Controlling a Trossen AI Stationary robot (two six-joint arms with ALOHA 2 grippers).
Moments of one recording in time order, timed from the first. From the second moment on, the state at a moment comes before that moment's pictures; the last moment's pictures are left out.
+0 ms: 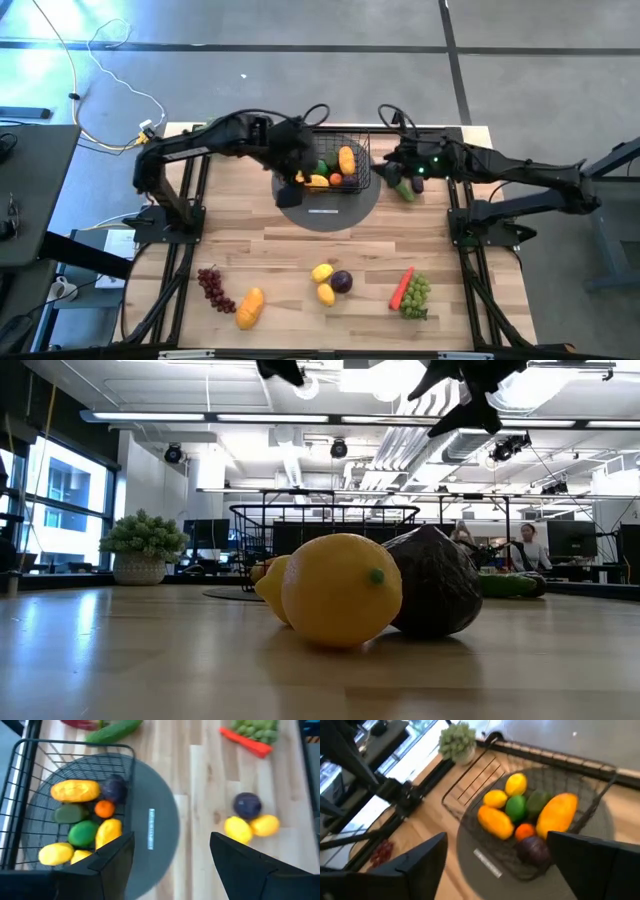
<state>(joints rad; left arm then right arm) 0.24 1.71 1.97 -1.27 0.08 0.08 -0.21 1.00 0.97 -0.48 0.16 0.68</state>
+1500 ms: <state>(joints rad) -0.17 1.38 1.53 -0.97 -0.23 -0.57 0.42 1.53 0.97 -0.14 0.09 0.43</state>
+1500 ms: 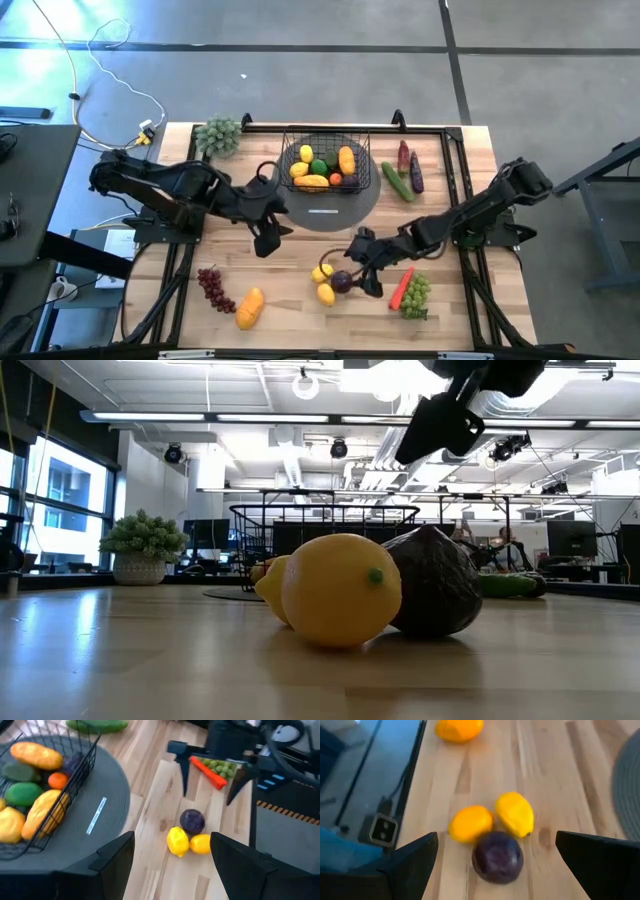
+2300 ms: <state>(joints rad) -0.28 1.38 1.51 -0.98 -0.33 -0.73 0.45 1.81 0.97 -0.01 0.10 0.36</state>
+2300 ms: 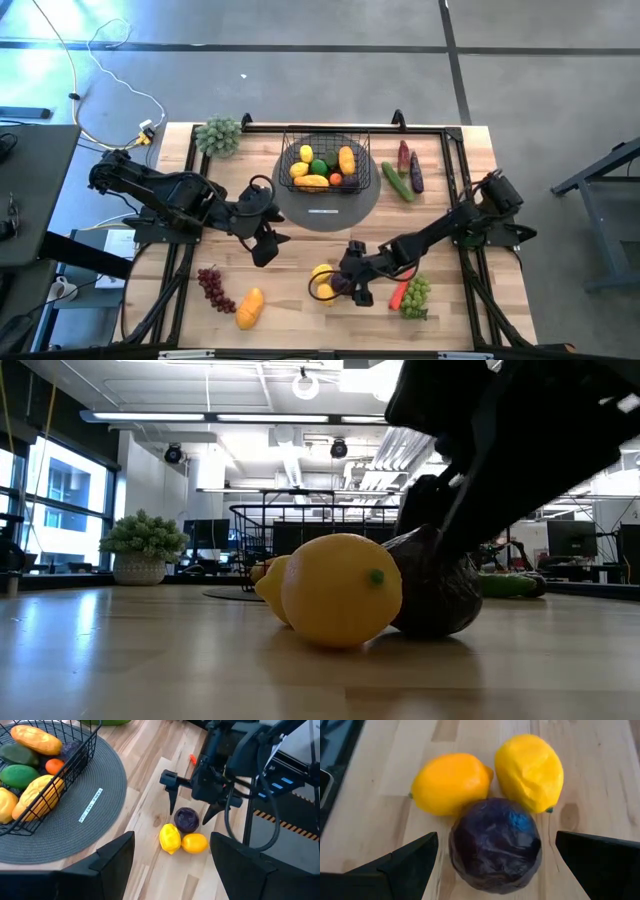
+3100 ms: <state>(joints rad) -0.23 1.38 1.51 -1.06 -0.34 -0.65 0.44 1.82 0.97 -0.03 0.07 0.47</state>
